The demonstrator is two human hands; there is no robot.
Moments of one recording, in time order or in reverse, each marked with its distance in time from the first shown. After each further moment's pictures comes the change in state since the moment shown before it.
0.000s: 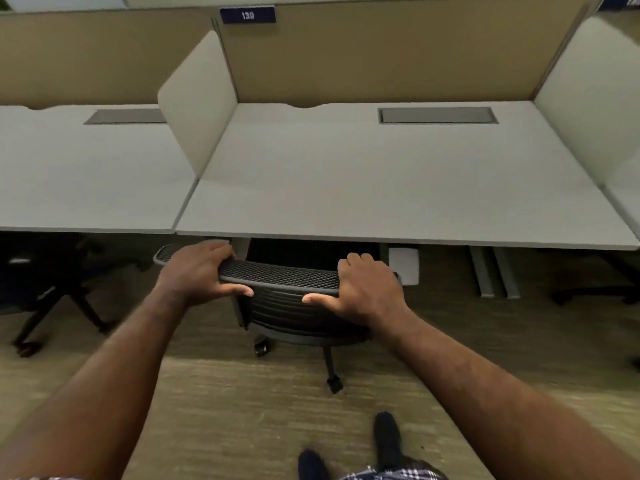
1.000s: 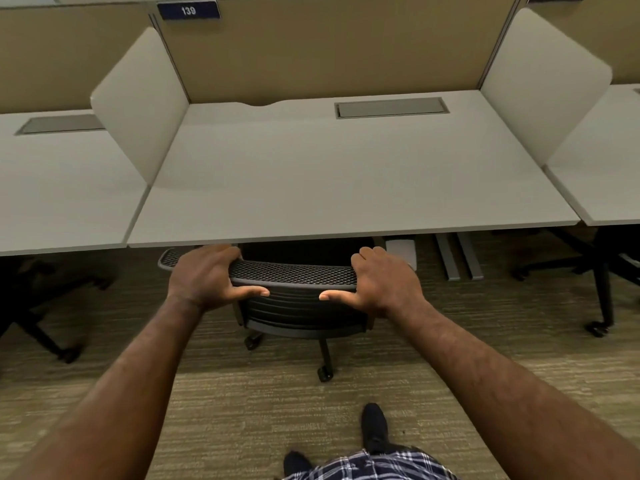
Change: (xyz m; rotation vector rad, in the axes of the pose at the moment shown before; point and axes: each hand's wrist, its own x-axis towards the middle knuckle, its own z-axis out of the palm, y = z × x) left_hand 0.051 0.078 0.021 0.013 0.138 0.075; right_hand -0.030 0.091 0.005 -0.043 0.032 0.066
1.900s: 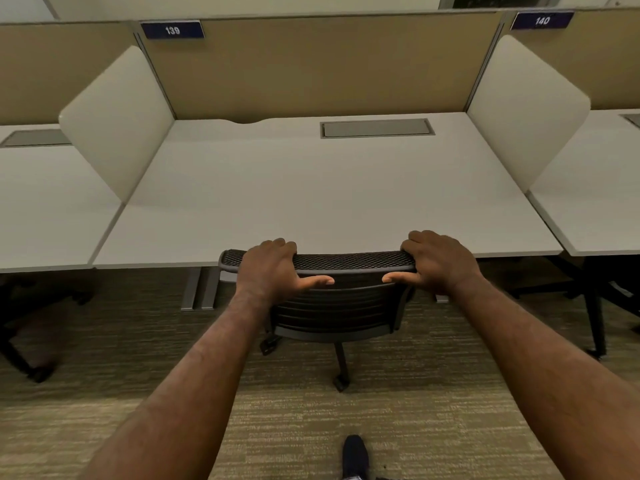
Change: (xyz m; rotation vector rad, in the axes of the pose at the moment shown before) left_hand 0.126 0.147 0.023 0.013 0.013 -0.096; right_hand 0.028 0.201 -0.014 -0.091 -0.020 -0.071
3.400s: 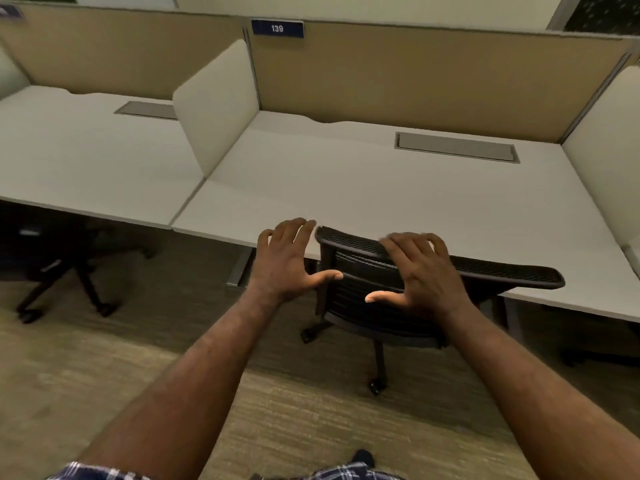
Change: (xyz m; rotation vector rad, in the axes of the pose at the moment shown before) left_hand -0.046 -0.066 -0.014 -0.070 0.109 -0.183; right_hand 0.049 -0.109 -0.013 0.036 0.221 -0.257
